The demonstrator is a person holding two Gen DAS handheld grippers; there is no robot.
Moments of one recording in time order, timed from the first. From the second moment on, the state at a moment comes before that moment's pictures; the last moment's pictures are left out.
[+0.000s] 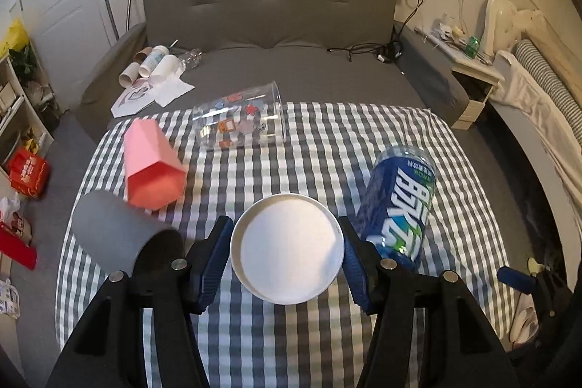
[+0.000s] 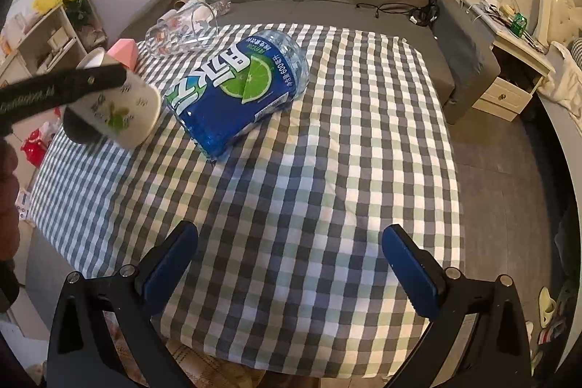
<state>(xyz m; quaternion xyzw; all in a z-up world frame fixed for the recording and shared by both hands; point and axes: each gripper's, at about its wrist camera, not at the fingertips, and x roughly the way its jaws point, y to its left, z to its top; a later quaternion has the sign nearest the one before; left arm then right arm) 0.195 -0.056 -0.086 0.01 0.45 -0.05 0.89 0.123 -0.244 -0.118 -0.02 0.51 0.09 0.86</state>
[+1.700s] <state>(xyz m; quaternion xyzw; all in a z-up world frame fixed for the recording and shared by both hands) 0.203 -0.054 -0.081 -0.01 0.44 -0.07 0.90 0.118 -0.247 -0.077 -0.03 0.47 0.07 0.88</state>
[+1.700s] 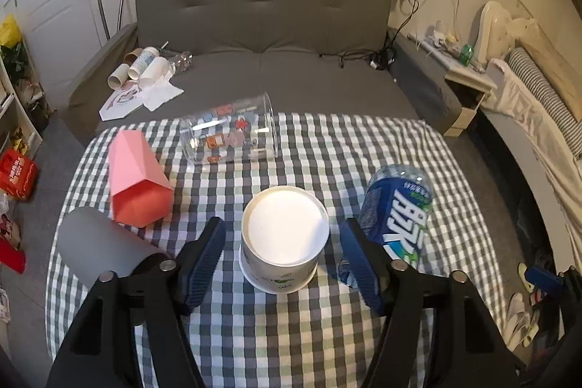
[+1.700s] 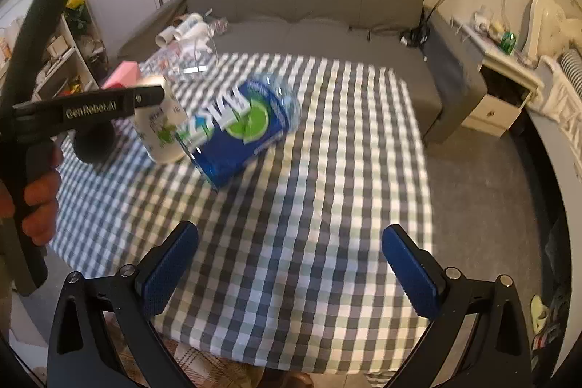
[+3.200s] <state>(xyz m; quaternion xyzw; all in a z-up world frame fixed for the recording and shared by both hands) -0.046 0.001 -0.018 -0.03 0.24 0.01 0.97 -0.019 -0.217 -0.010 0.00 0.28 0.07 0.96</state>
